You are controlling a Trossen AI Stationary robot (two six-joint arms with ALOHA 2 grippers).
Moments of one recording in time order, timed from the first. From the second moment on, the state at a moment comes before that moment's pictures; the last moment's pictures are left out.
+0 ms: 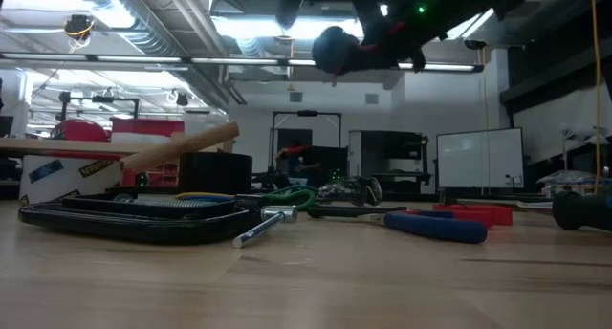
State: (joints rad) left arm -0.34 1.76 1.30 0.07 -0.56 -0.48; right arm 0.01 1.42 0.84 0.25 0.61 0.17
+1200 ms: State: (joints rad) left arm -0.23 1.83 1.30 0.29 -0.93 -1.21; right arm 0.01 1.42 0.84 0.60 0.80 -0.19
